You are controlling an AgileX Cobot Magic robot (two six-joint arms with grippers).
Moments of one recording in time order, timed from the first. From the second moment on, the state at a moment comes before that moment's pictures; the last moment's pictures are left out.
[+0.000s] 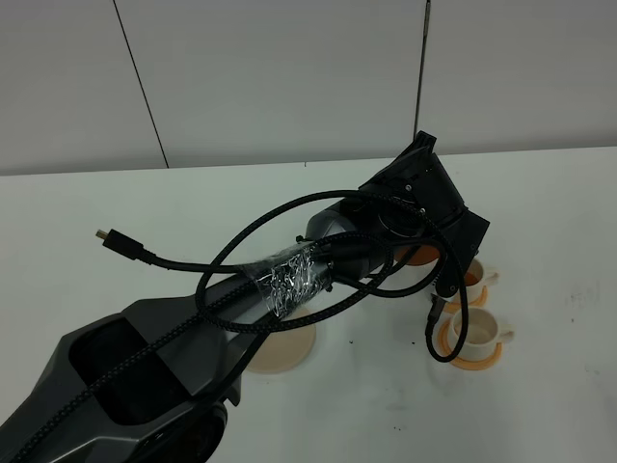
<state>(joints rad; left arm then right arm) -0.83 2.49 -2.26 0.74 0.91 1.00 -0.02 -0.01 -0.49 0.27 1.08 -0.17</state>
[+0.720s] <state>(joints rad) -0.83 2.49 -2.26 0.76 0.91 1.00 -0.02 -0.01 -0.49 0.27 1.08 -0.17</state>
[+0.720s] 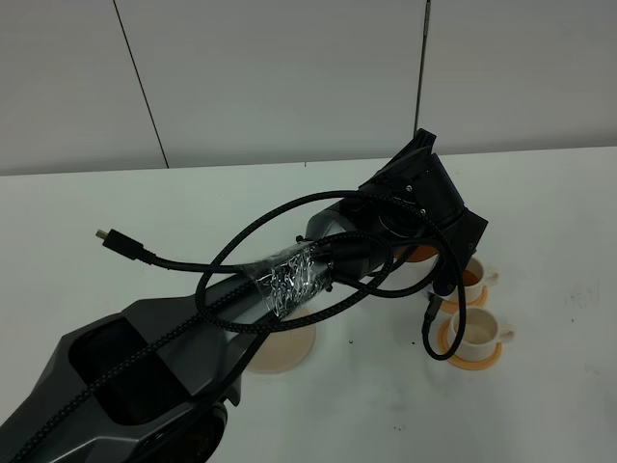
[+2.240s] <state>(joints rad) -0.83 2.49 -2.26 0.77 0.88 1.03 -0.02 -0.01 -0.49 0.27 1.08 -0.17</state>
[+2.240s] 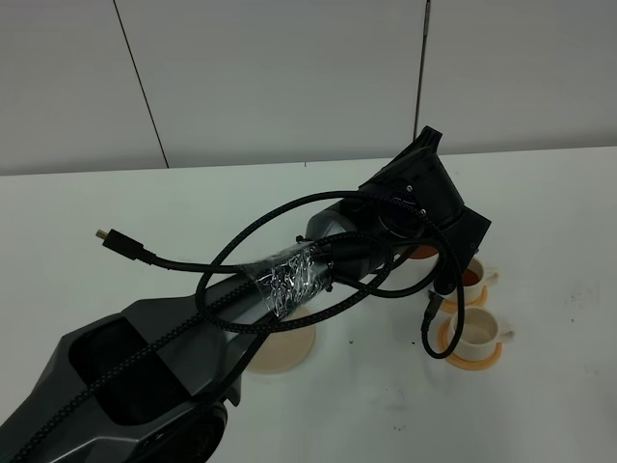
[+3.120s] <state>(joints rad) -0.85 2.49 -2.26 0.77 0.85 1.04 -0.02 -0.01 -0.49 0.27 1.08 -0.17</state>
